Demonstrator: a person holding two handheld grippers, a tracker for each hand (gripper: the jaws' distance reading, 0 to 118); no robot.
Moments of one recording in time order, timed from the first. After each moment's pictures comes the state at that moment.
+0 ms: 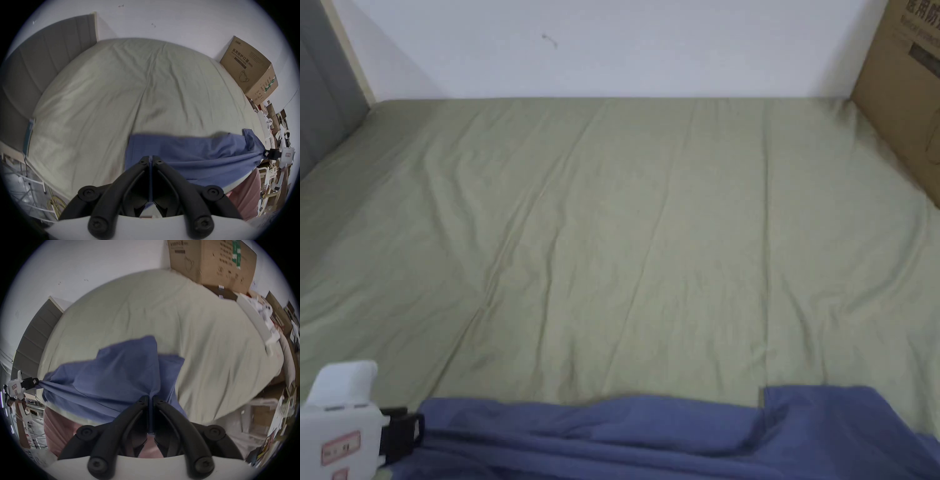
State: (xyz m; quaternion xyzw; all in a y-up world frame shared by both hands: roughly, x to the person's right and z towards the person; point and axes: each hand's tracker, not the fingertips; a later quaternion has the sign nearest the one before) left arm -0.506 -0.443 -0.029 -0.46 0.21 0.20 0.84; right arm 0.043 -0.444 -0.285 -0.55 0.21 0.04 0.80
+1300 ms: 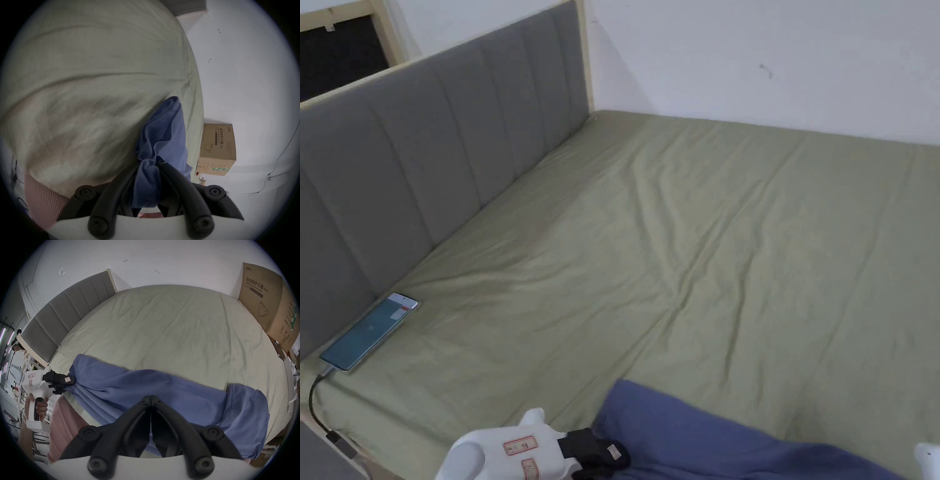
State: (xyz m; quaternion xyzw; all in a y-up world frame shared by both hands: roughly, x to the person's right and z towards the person) left arm -0.528 -0.554 0.054 -0.26 0.19 0.66 0.67; right arm -0.197 -0.454 -0.213 -0.45 0.41 0.13 0.78
